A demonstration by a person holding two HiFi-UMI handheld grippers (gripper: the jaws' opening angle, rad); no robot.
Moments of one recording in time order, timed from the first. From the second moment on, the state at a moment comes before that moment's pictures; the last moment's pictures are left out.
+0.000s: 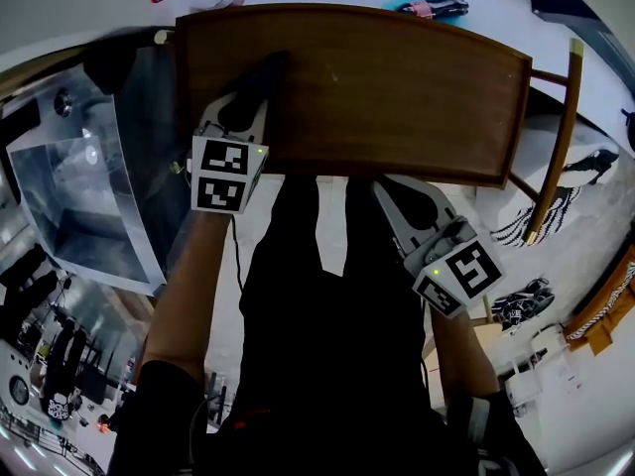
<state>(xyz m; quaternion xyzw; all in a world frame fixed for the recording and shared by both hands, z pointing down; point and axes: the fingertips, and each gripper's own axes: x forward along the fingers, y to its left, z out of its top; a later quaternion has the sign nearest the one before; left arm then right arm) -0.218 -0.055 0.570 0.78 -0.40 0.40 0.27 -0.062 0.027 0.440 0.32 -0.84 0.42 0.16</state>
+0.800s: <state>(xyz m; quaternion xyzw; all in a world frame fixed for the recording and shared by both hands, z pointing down) -0.083 -0.068 0.576 0.82 -0.32 0.41 0.24 0.045 0.033 0.445 0.39 -0.81 0.43 0.12</state>
